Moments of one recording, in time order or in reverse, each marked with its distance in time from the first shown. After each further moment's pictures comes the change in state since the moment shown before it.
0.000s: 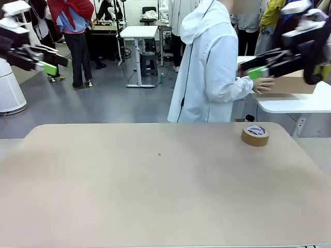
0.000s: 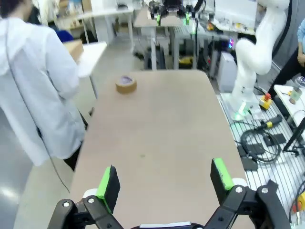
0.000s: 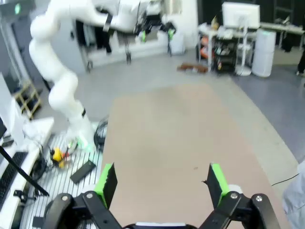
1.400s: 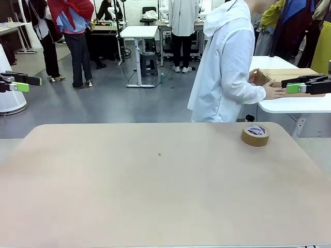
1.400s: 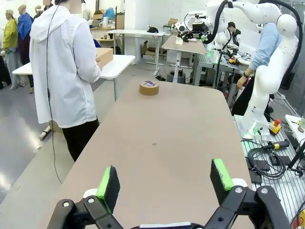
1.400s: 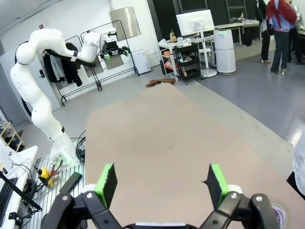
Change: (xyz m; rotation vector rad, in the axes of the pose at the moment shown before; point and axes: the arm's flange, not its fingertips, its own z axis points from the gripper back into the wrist) left arm -0.112 0.000 0.060 0.105 -0.142 0.142; right arm -0.097 -0.013 0.080 -0.179 -0.107 -0.162
